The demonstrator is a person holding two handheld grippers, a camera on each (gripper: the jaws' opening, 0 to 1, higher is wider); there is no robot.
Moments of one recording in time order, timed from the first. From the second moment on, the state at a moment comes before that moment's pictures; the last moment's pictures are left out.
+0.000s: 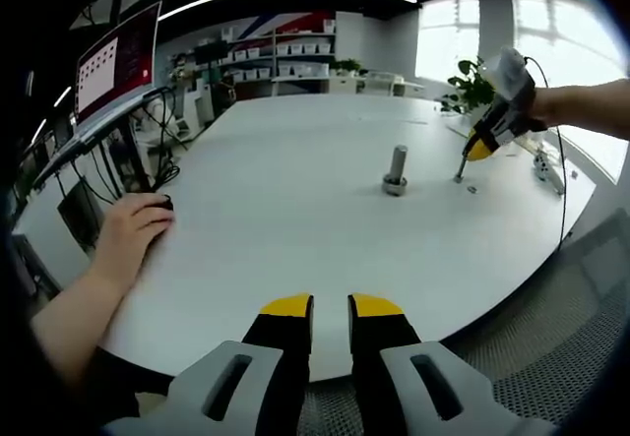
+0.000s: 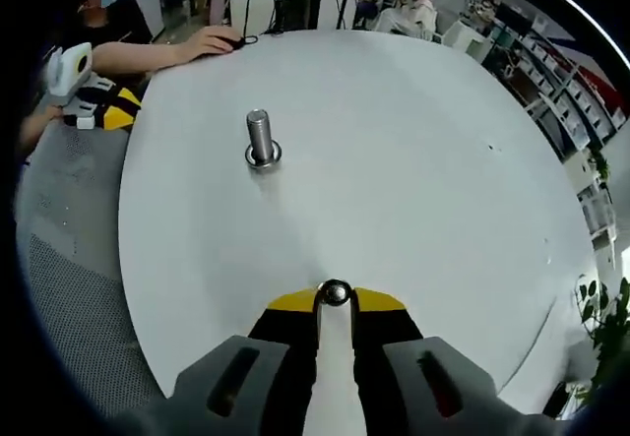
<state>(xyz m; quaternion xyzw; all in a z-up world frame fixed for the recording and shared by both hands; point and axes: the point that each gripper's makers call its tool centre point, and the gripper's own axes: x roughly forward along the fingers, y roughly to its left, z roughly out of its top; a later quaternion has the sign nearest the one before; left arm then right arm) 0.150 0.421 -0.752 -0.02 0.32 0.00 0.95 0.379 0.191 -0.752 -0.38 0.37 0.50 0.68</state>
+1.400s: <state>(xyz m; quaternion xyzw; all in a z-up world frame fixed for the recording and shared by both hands) 0.151 0.422 -0.752 -0.02 0.32 0.00 0.95 0.345 0.168 -0.798 -0.36 0.43 0.52 0.64</state>
